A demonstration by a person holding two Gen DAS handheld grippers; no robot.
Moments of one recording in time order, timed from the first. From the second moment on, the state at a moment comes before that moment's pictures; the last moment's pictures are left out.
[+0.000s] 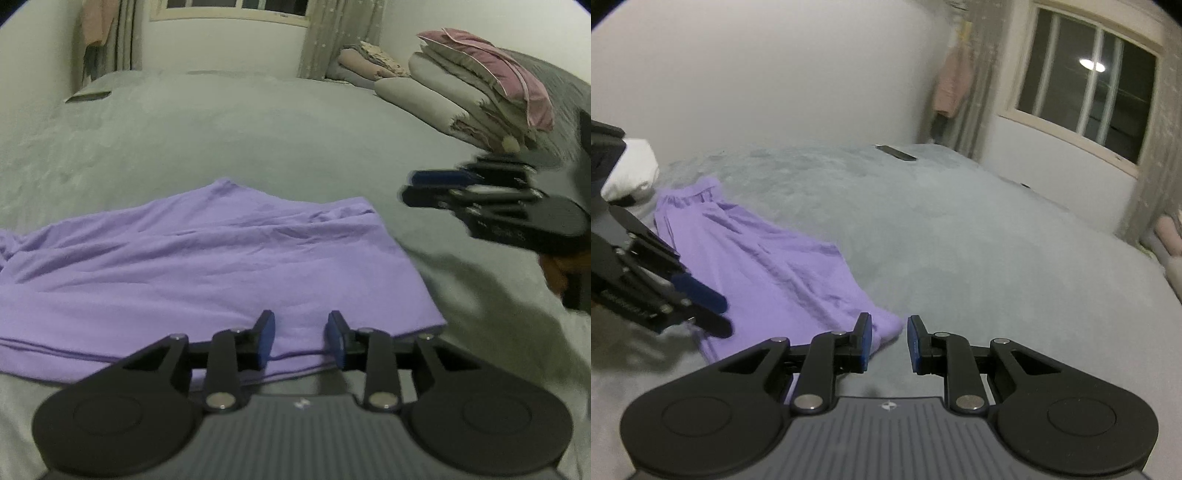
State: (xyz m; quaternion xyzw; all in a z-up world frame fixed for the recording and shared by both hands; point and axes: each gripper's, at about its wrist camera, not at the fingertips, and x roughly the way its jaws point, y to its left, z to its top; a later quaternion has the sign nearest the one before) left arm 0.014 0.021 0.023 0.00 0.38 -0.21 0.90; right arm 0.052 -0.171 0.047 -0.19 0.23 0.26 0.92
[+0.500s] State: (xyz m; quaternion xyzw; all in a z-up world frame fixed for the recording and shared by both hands) left arm 0.014 0.025 0.020 0.00 0.38 -0.22 0.90; right arm 0.090 -0.132 0.009 -0.33 0.25 0.39 0.83
